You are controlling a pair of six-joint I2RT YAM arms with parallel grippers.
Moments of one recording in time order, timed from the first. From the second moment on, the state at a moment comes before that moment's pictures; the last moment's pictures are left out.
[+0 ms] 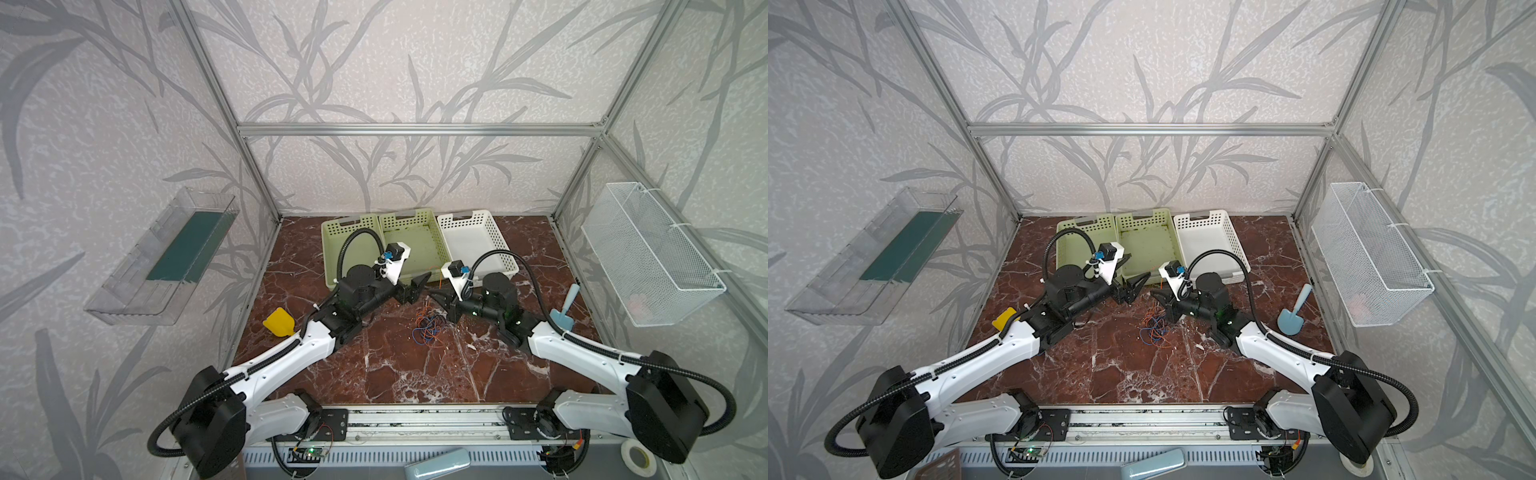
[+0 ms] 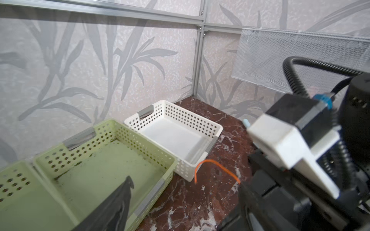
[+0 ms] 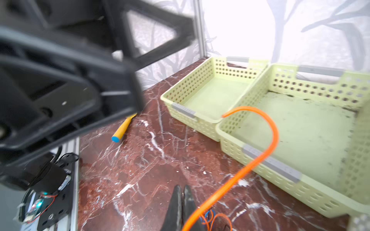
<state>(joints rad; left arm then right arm) -0.65 1.17 0.72 0.34 0.13 -0.06 0.63 1.25 0.64 0.33 -0.39 0.15</state>
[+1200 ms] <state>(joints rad) -0.69 1.69 0.58 0.68 0.38 -0.22 0.56 1.25 0.76 0.25 -0.44 0.24</state>
